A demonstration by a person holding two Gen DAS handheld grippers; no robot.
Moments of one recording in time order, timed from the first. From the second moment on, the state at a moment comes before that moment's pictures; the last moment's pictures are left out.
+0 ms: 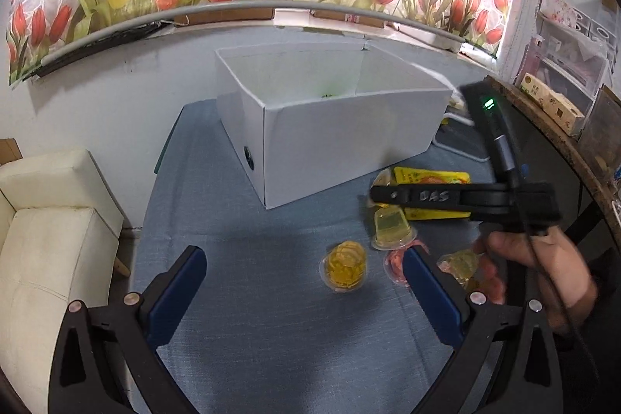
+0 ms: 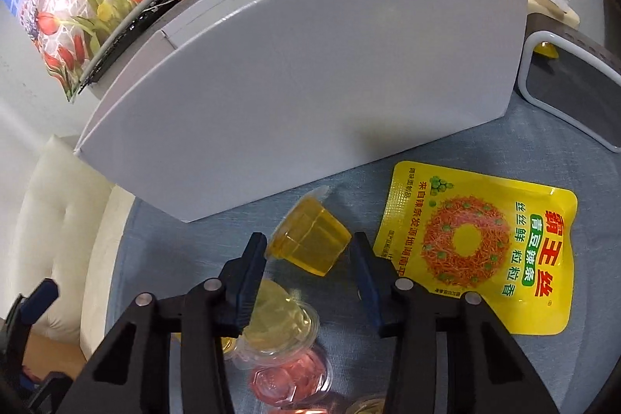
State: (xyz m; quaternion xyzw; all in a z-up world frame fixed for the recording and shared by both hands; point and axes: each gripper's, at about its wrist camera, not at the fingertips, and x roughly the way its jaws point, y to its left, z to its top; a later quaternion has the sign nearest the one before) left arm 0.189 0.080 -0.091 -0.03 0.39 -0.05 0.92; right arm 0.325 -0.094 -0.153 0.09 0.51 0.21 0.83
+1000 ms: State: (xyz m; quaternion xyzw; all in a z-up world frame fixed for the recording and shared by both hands) left arm 0.230 0.029 -0.159 0.00 0.46 -0.06 0.88; right arm 0.183 -0.184 -0.078 0.15 0.41 0.28 0.85
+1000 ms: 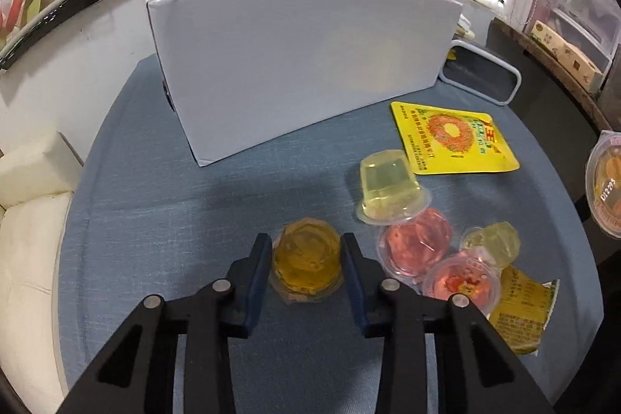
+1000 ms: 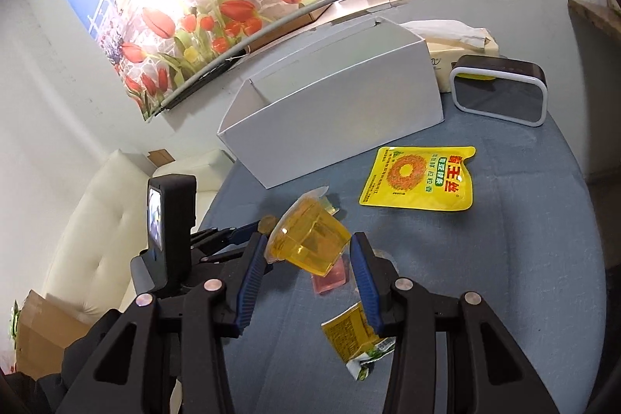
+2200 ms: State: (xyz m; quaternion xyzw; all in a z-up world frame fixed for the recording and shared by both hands) left arm 0.249 0.033 -0.138 0.02 0.44 -0.06 0.90; right arm 0.198 -0.169 -0.056 0.13 0.39 0.30 0.86
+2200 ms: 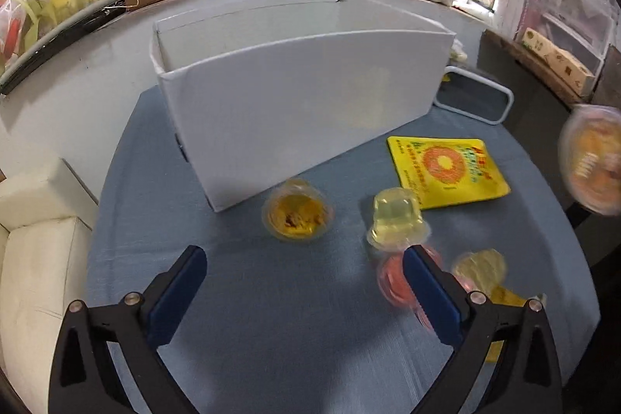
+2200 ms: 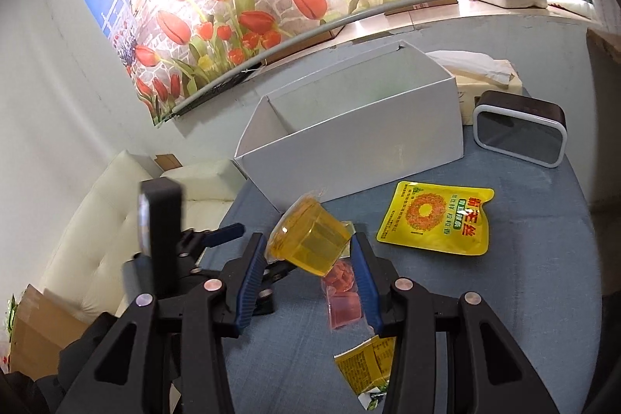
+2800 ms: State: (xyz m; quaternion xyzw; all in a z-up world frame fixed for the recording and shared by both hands) left arm 0.292 0.023 -0.170 0.00 0.47 -0.03 0.88; right arm 0.197 -0.191 -0.065 0.14 0.40 0.28 0.86
